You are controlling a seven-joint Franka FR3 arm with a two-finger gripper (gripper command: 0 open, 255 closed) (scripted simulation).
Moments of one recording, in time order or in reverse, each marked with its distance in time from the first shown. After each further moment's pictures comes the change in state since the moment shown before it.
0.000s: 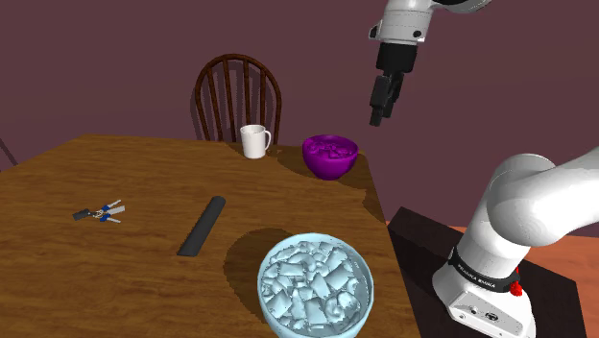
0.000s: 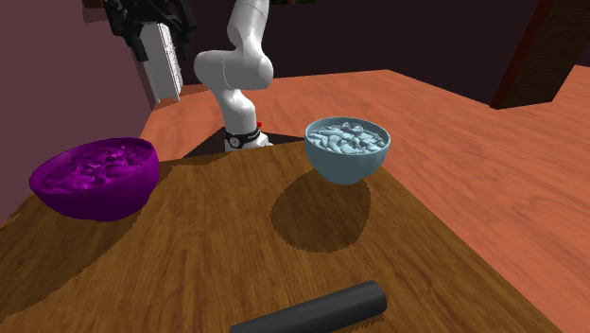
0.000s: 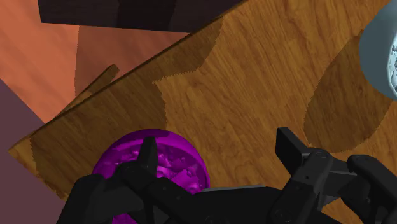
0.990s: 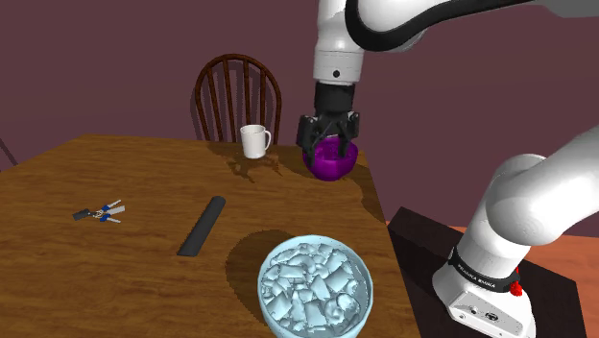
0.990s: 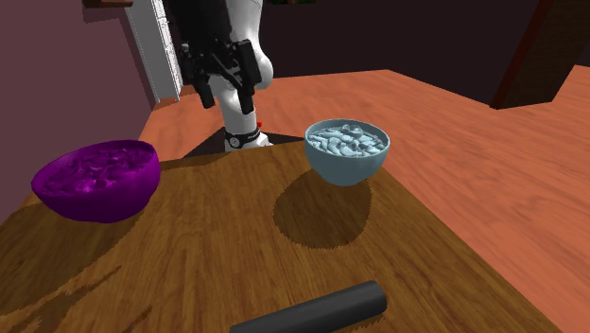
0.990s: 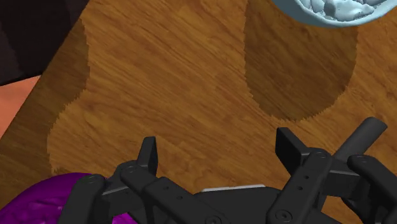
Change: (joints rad) arm -0.025 0.254 0.334 0.047 0.210 0.203 0.566
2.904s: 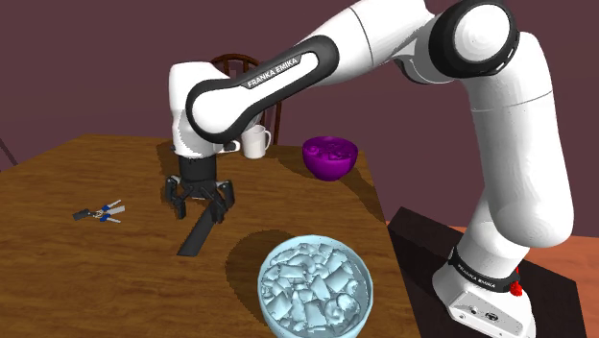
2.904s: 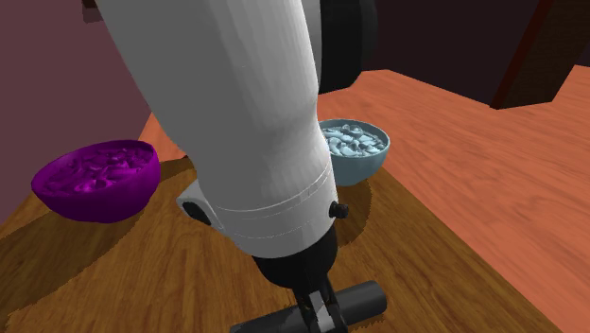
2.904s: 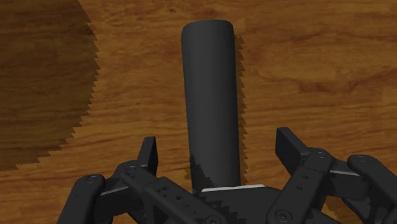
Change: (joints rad) arm 0.106 1.065 0.200 0.712 -0.369 0.302 1.120
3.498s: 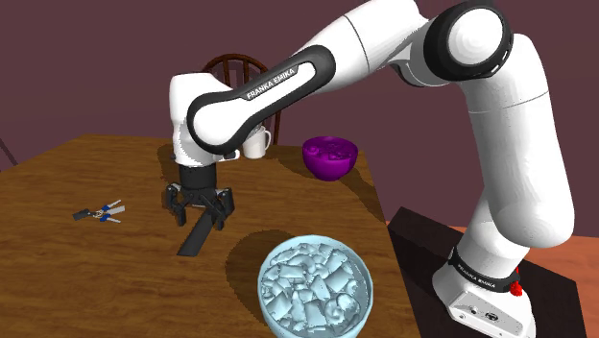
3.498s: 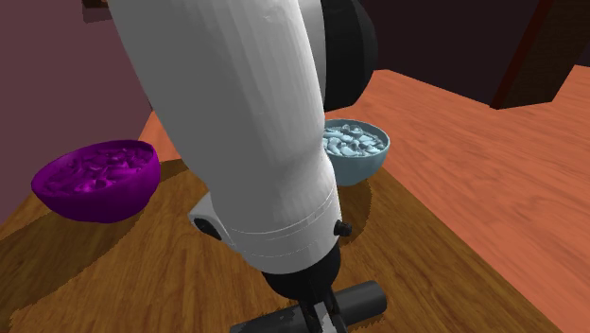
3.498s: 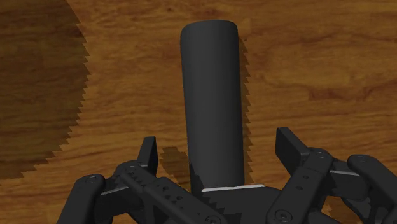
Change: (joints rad) arm 0.012 0.024 -0.006 -0.014 -0.012 0.037 0.008
